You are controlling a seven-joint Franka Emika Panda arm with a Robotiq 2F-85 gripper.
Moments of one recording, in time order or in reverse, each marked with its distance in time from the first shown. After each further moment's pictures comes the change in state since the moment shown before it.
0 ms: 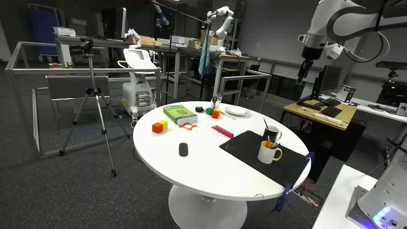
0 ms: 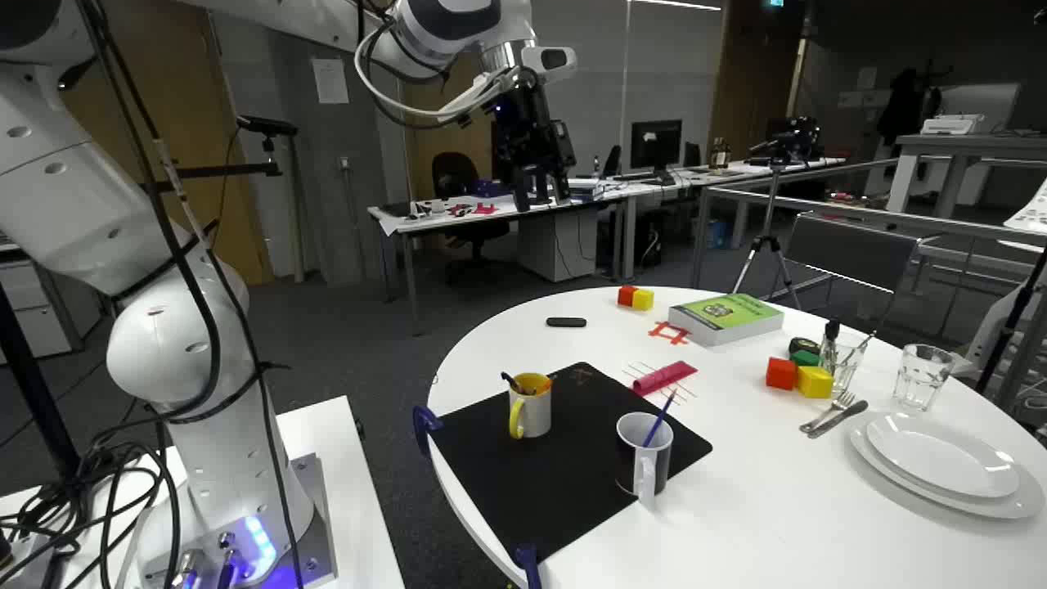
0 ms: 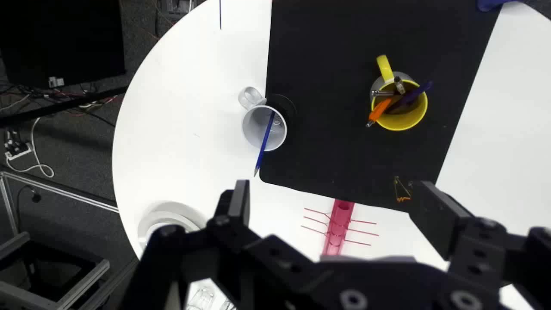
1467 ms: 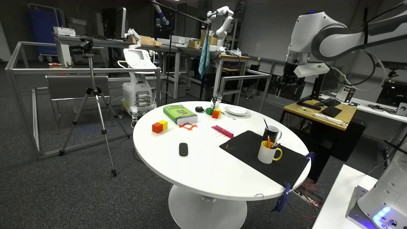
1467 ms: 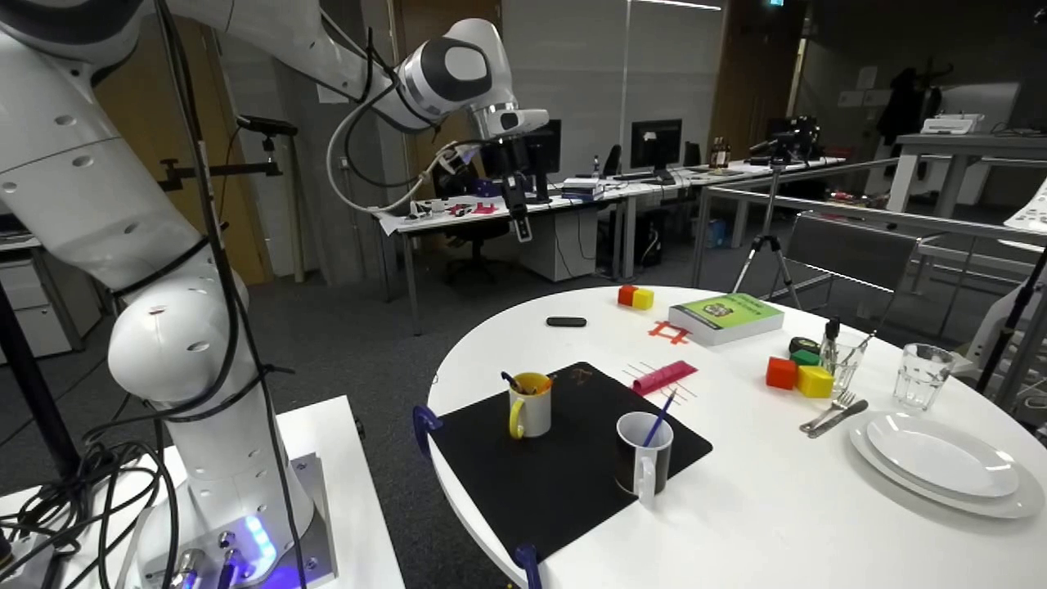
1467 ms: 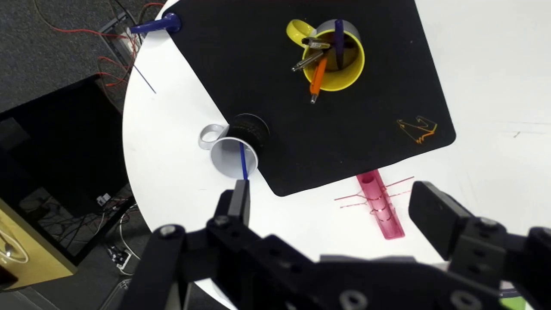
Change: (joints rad) arm 0.011 0.110 0.184 -0.066 -0.002 0.129 0.823
